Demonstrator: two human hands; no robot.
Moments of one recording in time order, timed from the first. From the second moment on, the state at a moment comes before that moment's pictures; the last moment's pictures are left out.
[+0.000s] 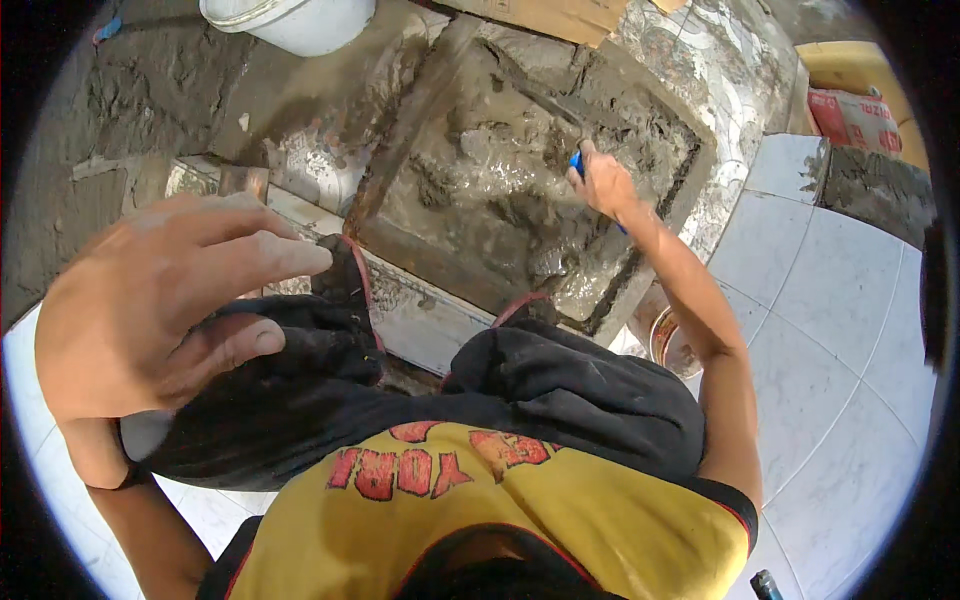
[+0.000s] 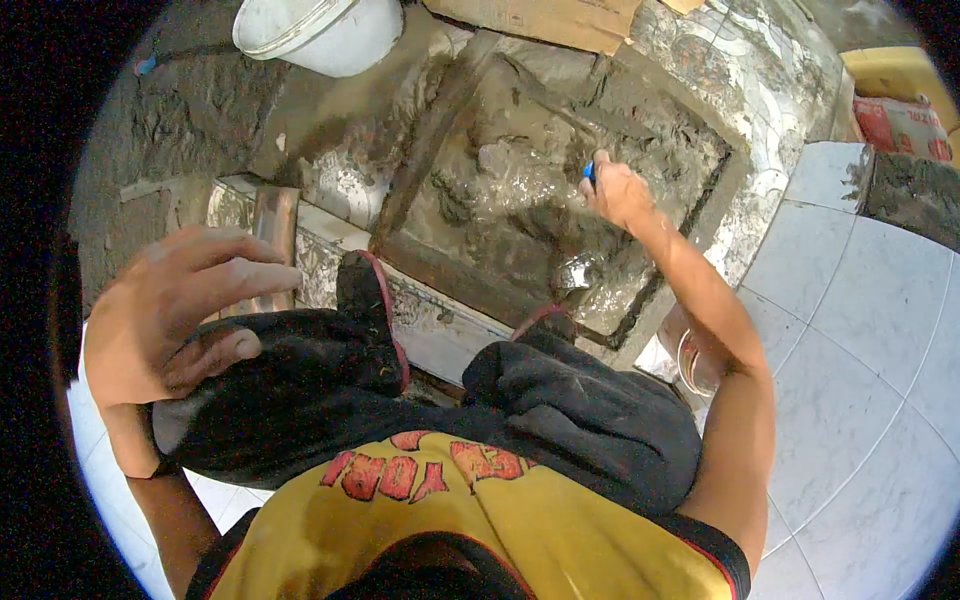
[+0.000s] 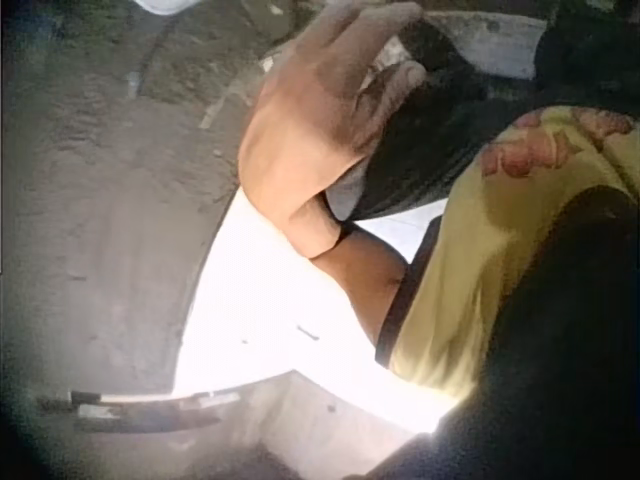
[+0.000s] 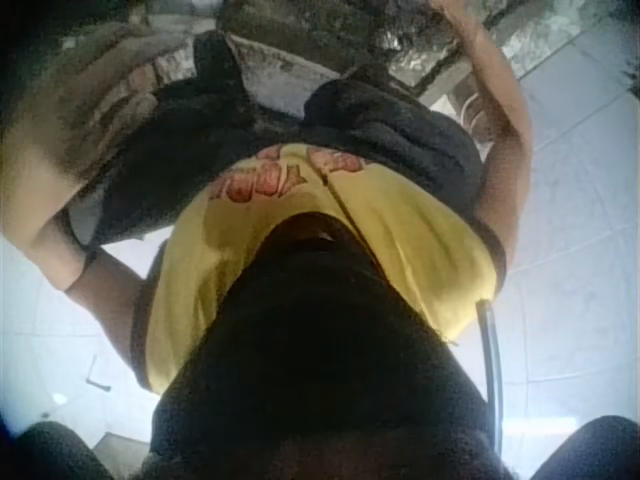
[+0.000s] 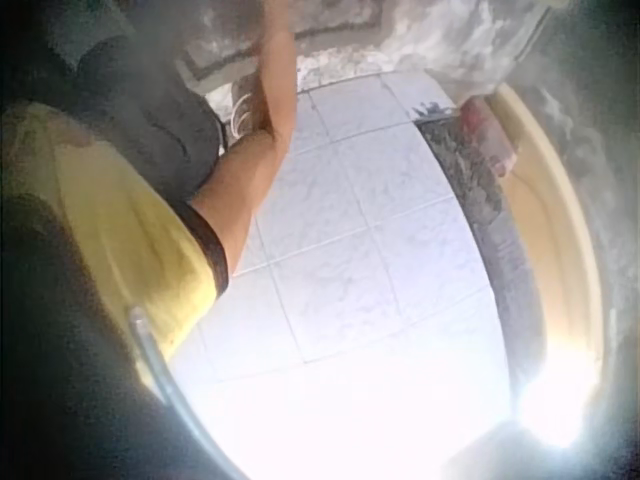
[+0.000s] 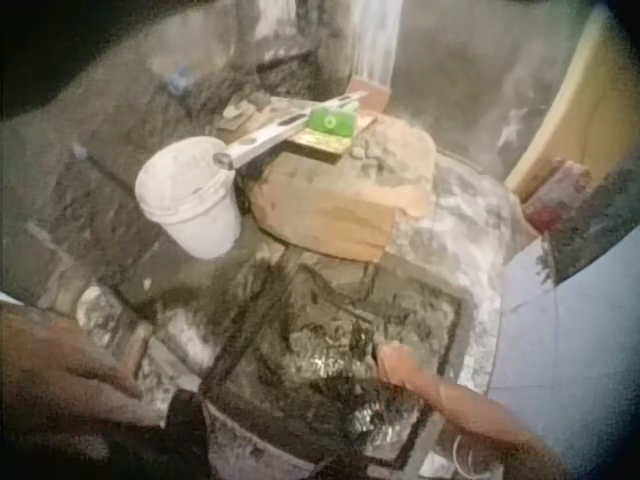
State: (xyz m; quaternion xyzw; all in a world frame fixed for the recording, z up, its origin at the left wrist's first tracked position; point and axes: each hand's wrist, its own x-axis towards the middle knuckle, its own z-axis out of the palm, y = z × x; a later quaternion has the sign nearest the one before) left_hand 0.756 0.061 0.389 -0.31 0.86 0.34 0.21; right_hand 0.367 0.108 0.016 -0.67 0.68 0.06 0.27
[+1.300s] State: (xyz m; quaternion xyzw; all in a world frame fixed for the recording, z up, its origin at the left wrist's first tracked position) left_hand 0.760 0.066 0.389 -0.38 0.83 0.32 0.26; right_hand 0.370 0.110 -0.033 -0.69 0.66 0.07 0.29
